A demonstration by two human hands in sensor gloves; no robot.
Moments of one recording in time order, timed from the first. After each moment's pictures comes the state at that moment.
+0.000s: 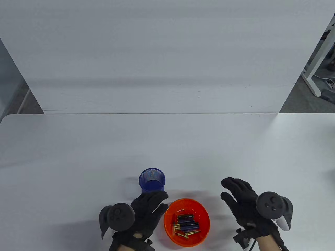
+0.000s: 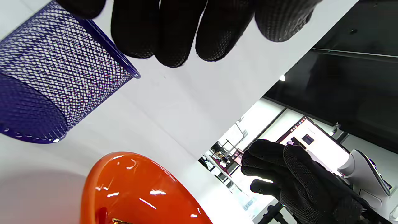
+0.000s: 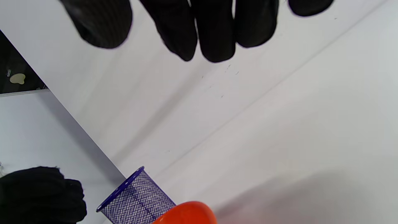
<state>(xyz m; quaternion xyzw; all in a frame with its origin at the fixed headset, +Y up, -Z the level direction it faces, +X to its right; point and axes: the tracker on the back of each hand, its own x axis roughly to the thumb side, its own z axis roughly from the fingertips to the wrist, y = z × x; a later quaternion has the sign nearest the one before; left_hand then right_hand) -0.139 -0.689 -0.246 0.05 -0.23 0.42 0.88 0.240 -0.684 -0.272 0.16 -0.05 0.90 0.39</state>
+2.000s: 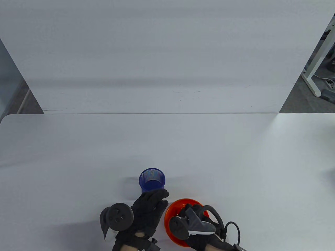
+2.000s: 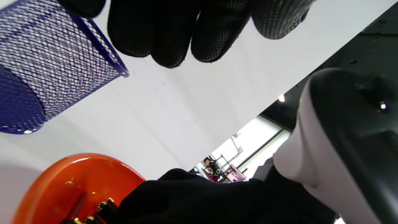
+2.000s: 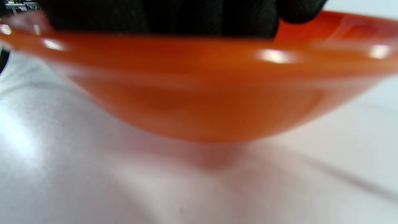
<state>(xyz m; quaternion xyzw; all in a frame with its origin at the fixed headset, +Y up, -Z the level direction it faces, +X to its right) -0.136 -0.694 -0.247 0.06 -0.20 0.48 0.85 0.050 -0.740 -0.247 0.32 0.13 0.94 -0.05</state>
